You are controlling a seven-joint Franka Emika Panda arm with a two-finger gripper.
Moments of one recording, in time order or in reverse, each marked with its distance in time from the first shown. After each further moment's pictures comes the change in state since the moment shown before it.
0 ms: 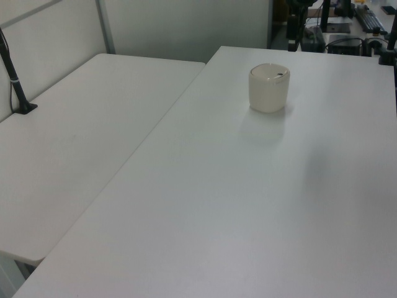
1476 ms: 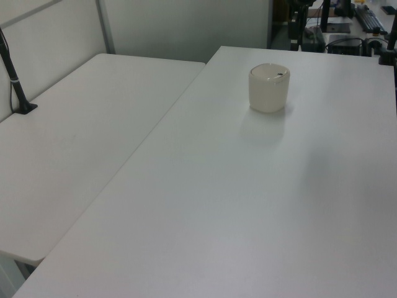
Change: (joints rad) arm -0.007 -0.001 -0.005 0.000 0.000 0.000 0.000
